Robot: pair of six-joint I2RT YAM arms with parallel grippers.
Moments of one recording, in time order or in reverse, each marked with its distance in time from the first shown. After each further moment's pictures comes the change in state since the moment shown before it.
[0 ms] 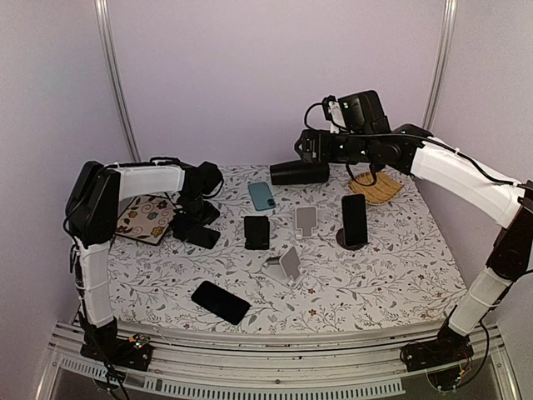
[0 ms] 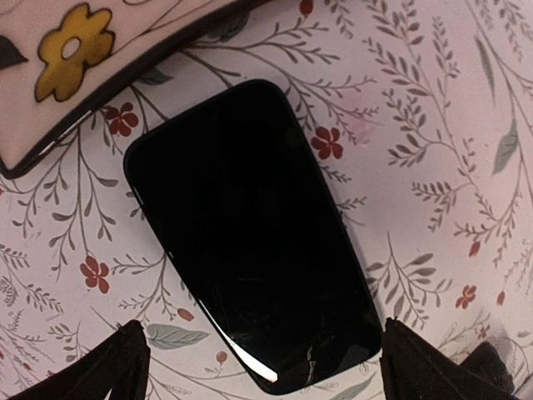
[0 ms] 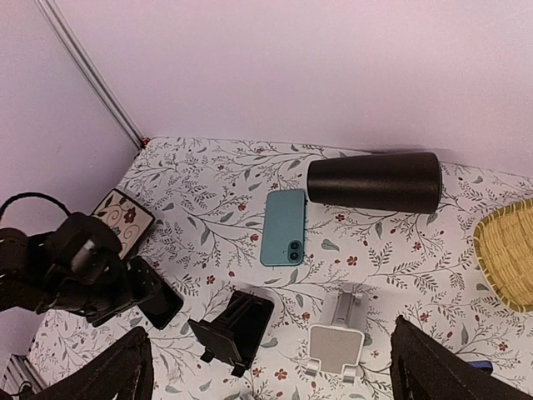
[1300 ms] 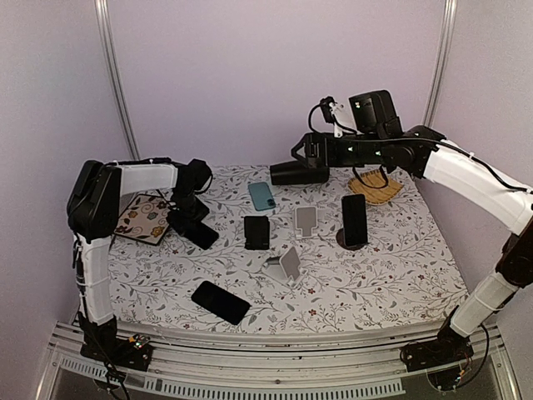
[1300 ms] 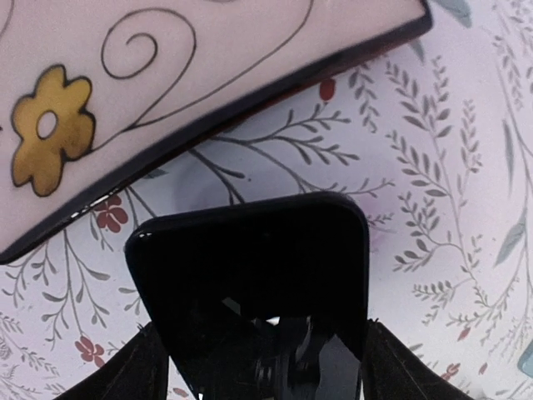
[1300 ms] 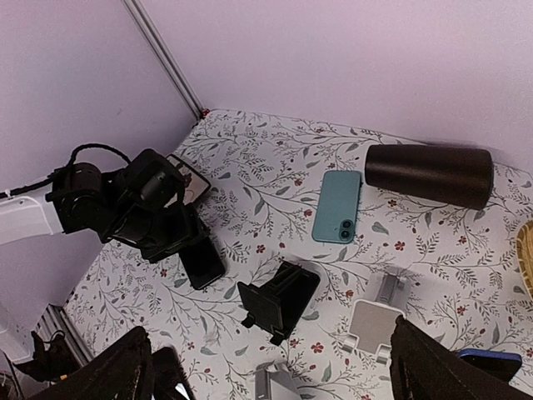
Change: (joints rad) left arm 0.102 0.096 0.048 0.053 0.012 0.014; right arm 0.000 -0.101 -0.057 -0.016 -0.201 -0.043
